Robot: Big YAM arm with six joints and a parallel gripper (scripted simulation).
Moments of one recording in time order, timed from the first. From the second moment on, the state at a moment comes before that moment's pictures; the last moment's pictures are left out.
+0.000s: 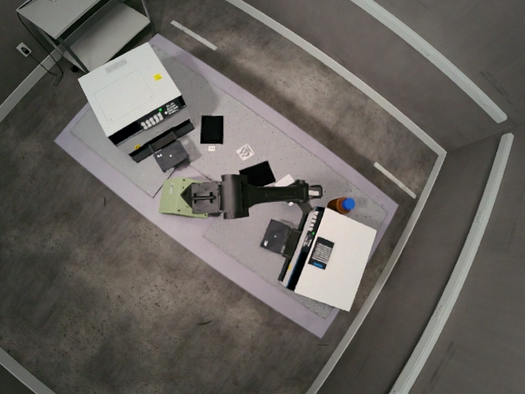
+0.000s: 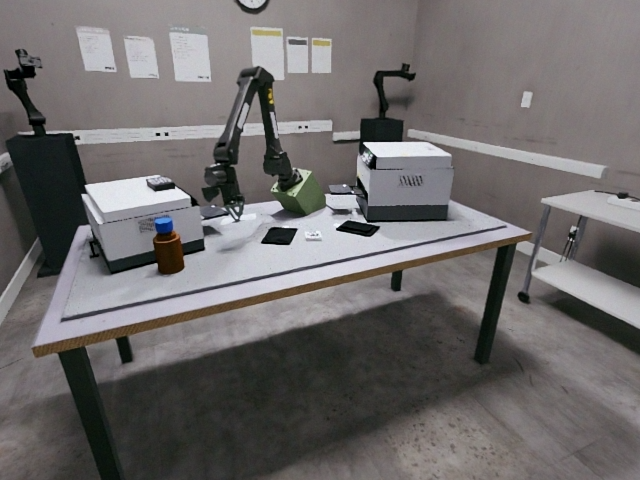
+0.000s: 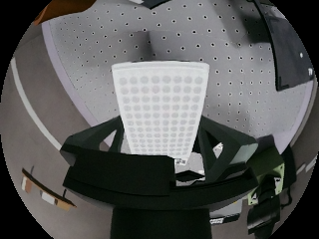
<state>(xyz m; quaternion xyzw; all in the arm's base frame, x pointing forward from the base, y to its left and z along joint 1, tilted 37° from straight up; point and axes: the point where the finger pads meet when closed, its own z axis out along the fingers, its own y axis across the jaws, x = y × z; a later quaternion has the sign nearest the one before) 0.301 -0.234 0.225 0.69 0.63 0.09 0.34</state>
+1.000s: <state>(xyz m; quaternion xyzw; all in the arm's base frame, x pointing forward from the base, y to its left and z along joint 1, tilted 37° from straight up) 0.336 -0.239 0.192 0.62 0.73 0.05 0.29</state>
